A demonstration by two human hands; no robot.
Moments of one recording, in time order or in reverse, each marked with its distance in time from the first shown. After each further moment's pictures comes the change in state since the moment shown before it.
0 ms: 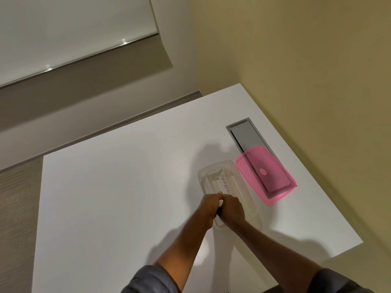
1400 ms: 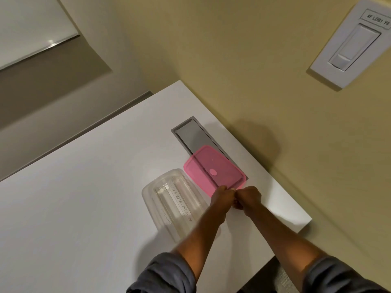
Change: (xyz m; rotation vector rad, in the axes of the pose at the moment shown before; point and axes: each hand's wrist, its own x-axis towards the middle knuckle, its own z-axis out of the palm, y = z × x) left_hand 0.042 -0.003 0.206 0.578 -0.168 0.186; right_hand 0.054 0.192 -0.119 0.461 0.013 0.493
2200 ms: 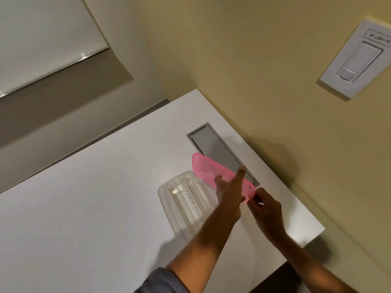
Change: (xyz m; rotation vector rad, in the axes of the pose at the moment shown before) left_hand -0.072 0.053 -0.023 -0.694 0.170 0.008; right_hand -0.064 0.019 -0.013 0.042 0.397 -0.758
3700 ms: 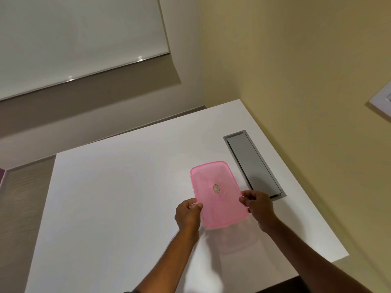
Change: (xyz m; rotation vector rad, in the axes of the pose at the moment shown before) left_hand -0.016 -0.063 -0.220 0.067 0.542 0.194; right_hand 0.004 -0.077 0.060 0.263 -0.402 0.475
